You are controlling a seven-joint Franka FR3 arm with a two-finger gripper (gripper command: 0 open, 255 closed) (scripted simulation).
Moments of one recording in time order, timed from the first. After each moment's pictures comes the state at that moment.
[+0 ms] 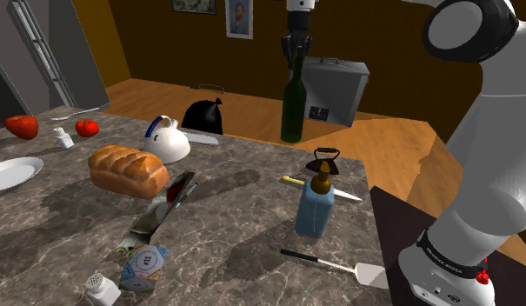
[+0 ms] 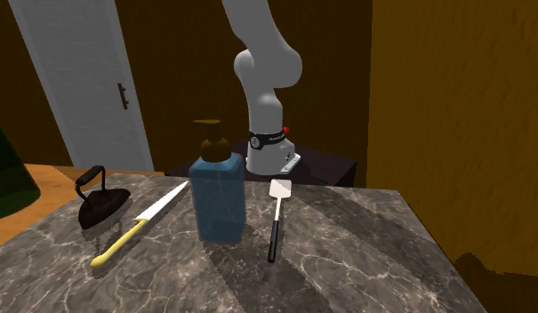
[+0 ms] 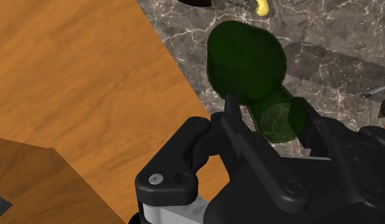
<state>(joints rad) -0.24 0.40 0.12 -1.10 -0.02 1.38 -0.08</state>
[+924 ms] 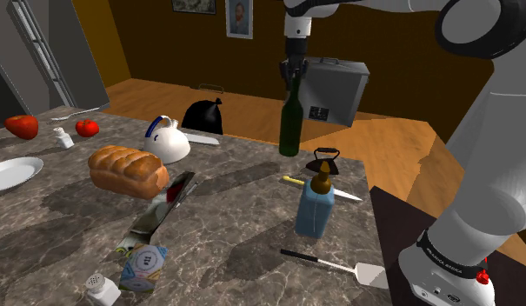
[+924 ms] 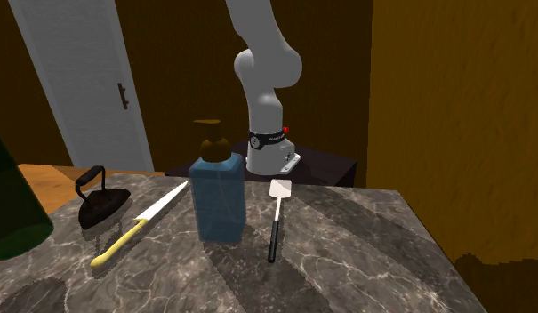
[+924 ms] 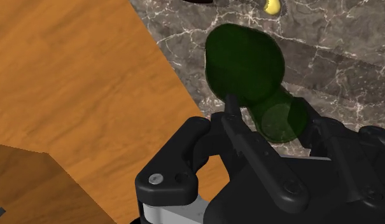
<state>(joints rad) -0.25 0.34 0.12 -1.38 -0.01 1.61 -0.08</state>
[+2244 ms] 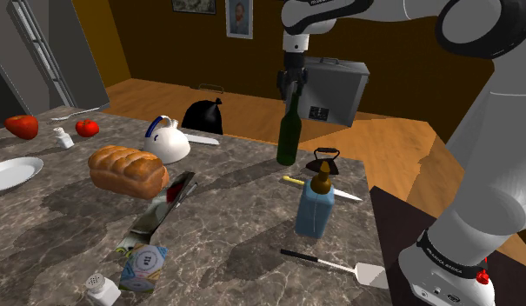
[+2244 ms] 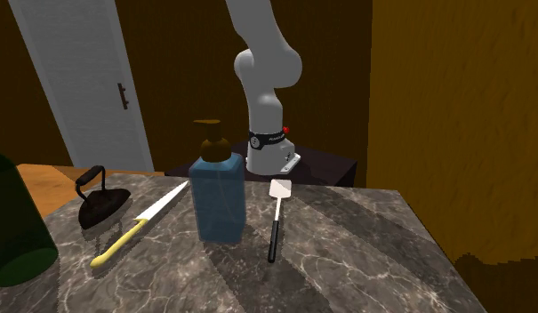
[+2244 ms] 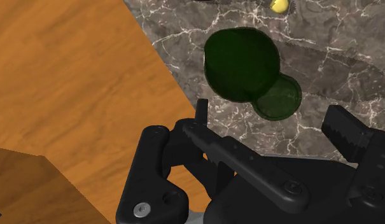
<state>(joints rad) -0.25 0.33 0.12 -1.50 -0.01 1.72 -0.08</state>
